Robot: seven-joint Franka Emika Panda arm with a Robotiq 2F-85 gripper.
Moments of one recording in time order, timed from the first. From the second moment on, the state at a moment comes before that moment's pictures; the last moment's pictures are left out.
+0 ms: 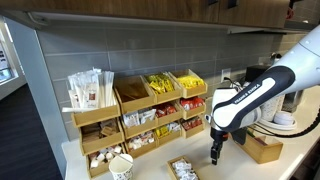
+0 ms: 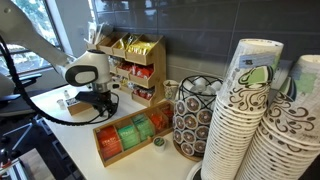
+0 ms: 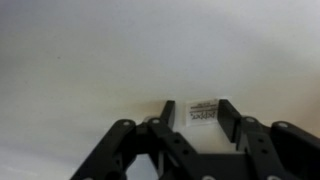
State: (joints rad) arm 0.04 -0.04 0.01 -2.56 0.18 2.49 -0.48
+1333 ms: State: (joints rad) arm 0.10 -0.17 0.03 -2.57 0.29 2.35 -0.57
